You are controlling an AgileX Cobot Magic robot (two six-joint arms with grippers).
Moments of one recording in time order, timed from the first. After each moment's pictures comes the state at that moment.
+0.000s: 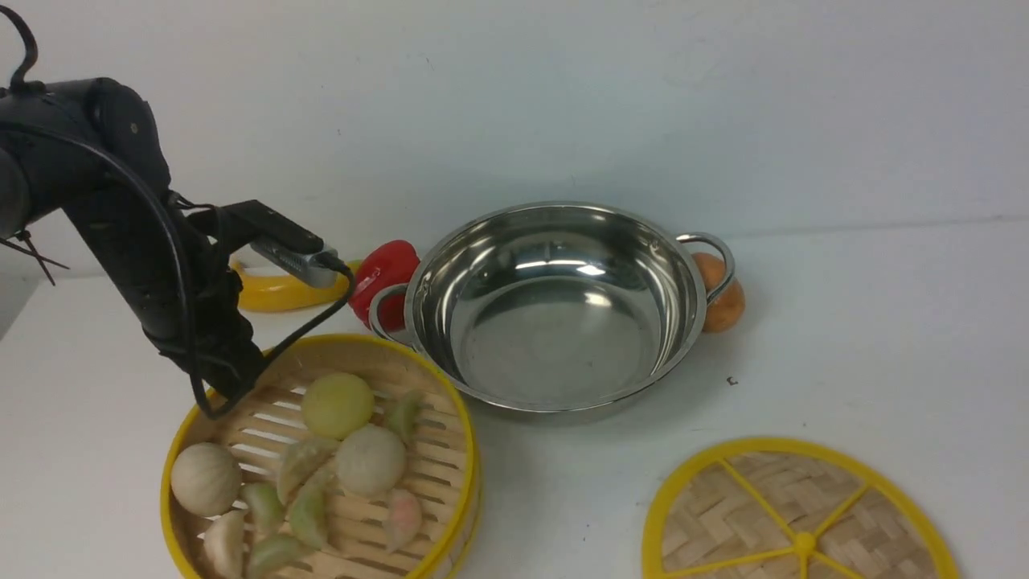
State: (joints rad) right arm 0.12 0.22 -0.44 0.37 0.56 -0.20; left arm 0.00 1.88 -1.51 -0.11 1.18 0.70
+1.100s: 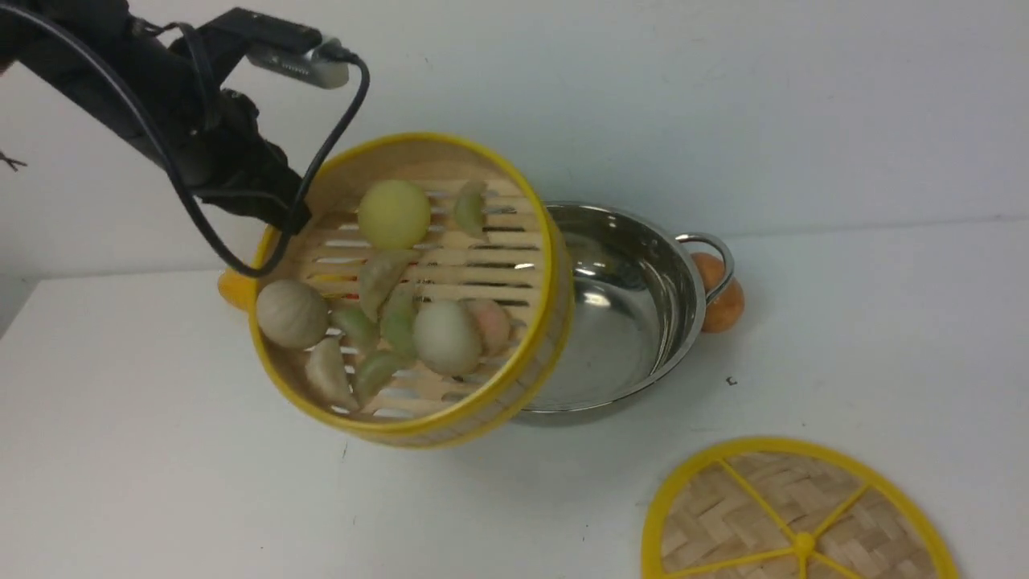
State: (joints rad) right arm 0.12 0.23 -0.44 0.37 0.57 -0.20; left arm -0.03 1.92 -1.89 -0.32 1.21 0.62
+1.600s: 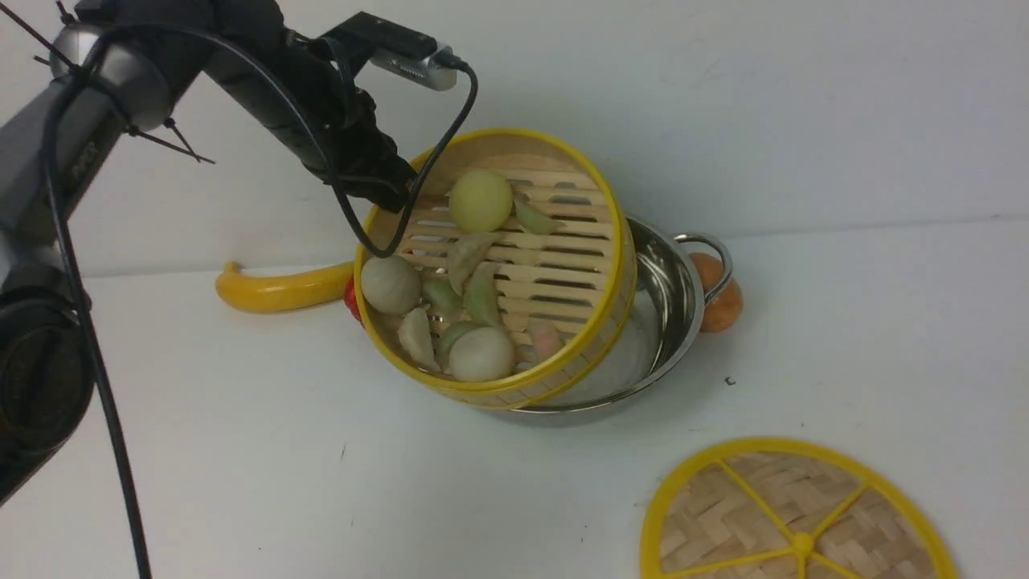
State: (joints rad) right arm 0.12 0.30 -0.44 0.37 0.59 -0.20; left arm -0.12 2.23 -2.24 -0.31 1.22 0.60
